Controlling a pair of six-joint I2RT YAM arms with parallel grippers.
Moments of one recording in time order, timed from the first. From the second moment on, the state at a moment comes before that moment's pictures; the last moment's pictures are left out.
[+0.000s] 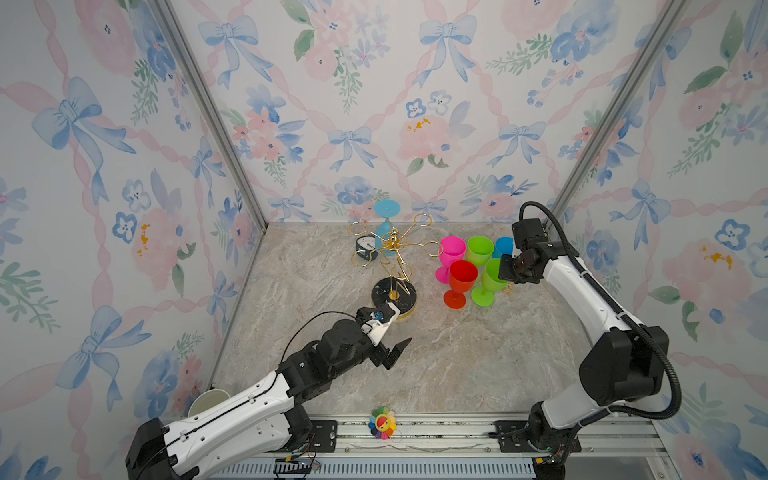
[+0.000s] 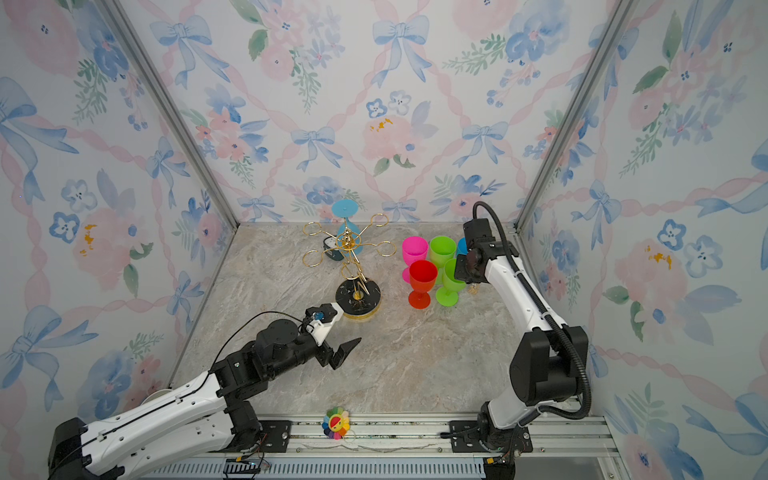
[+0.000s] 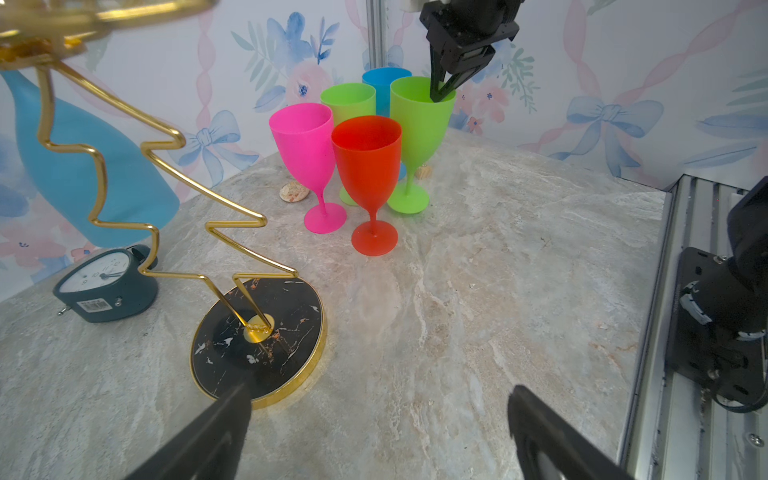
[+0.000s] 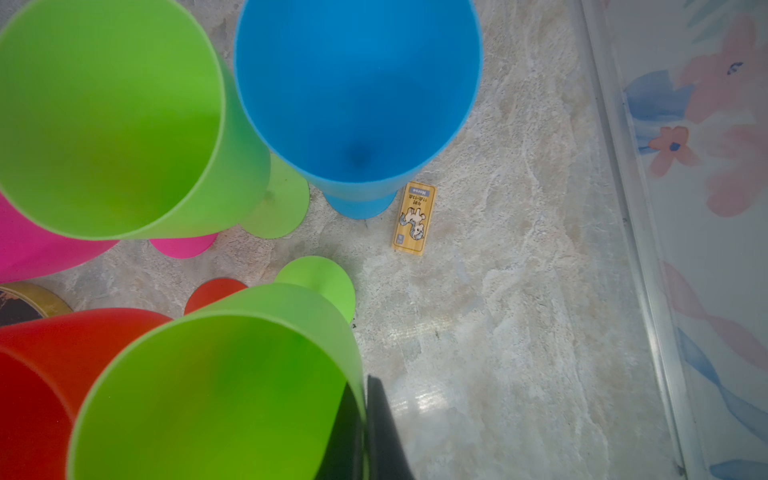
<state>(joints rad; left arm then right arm) -0.93 0.81 0.56 -0.10 -0.09 0.03 0.13 1.61 1.43 -0.92 0.17 0.30</state>
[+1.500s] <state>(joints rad) -0.92 0.81 0.56 -0.10 -0.08 0.03 0.17 1.68 1.54 -0.94 0.15 0.28</state>
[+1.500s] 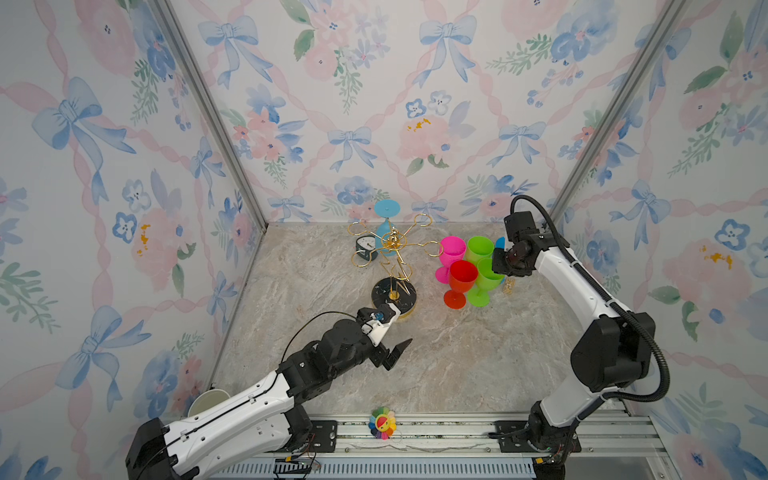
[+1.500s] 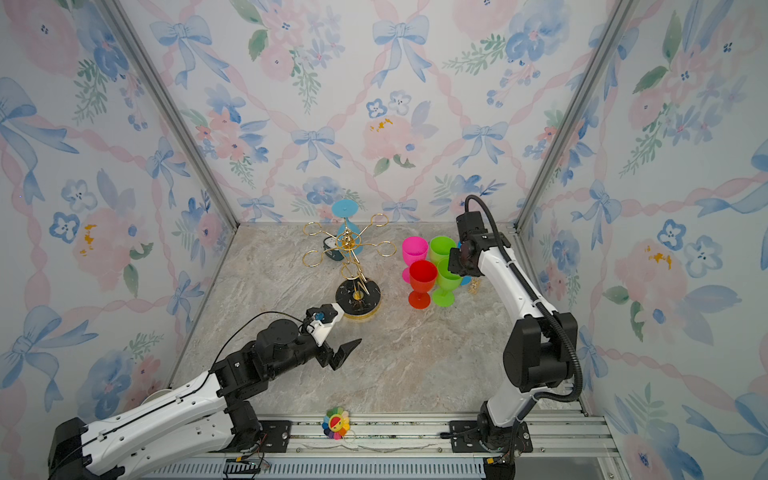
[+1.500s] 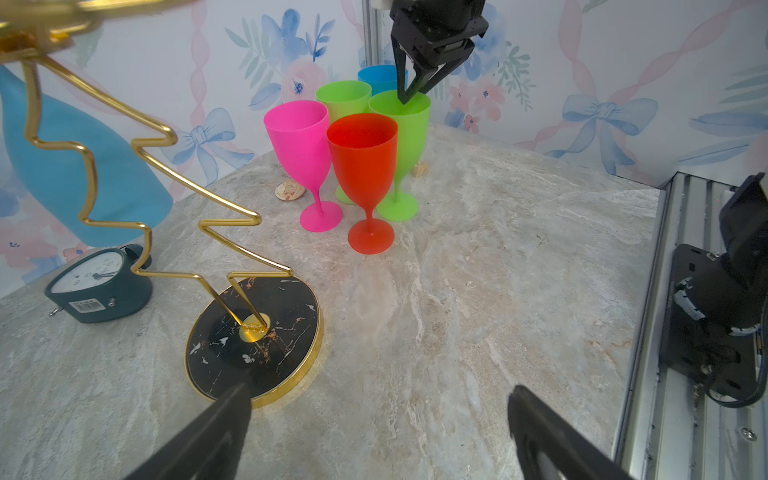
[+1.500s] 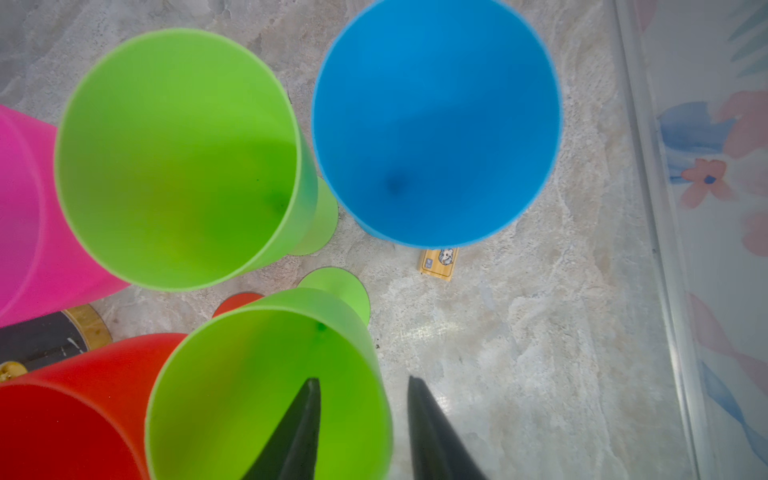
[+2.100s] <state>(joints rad) -0.75 0.80 0.84 -0.21 0.07 -0.20 0.17 1.39 1.47 -0.90 0.14 0.26</state>
